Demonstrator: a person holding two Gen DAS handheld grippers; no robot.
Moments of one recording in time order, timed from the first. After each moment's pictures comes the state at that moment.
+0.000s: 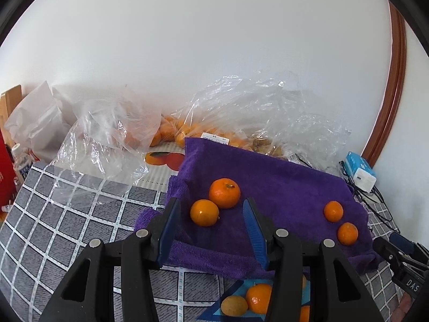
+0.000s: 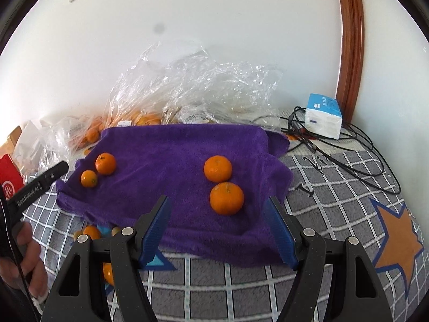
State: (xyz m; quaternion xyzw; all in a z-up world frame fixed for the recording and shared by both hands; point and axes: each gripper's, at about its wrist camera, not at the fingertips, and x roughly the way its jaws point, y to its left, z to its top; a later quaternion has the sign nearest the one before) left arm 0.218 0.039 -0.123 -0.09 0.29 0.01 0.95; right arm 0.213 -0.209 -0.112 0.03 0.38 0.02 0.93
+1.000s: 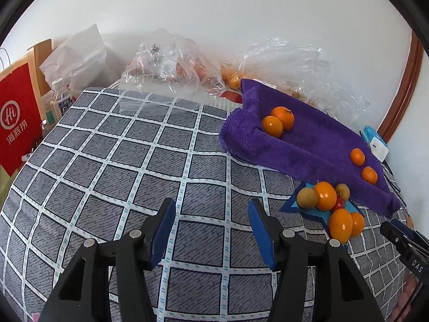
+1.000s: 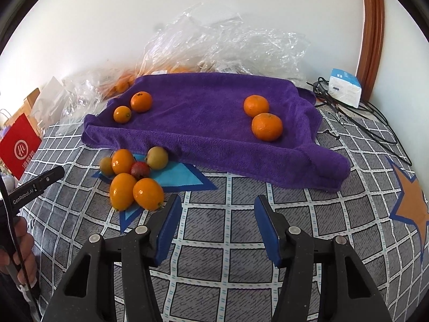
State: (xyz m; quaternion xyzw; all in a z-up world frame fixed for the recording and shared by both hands) left arm 0.137 0.108 -0.176 -0.13 0.37 0.05 0.92; right arm 0.154 -0.169 -0.144 0.00 0.43 0.07 0.90
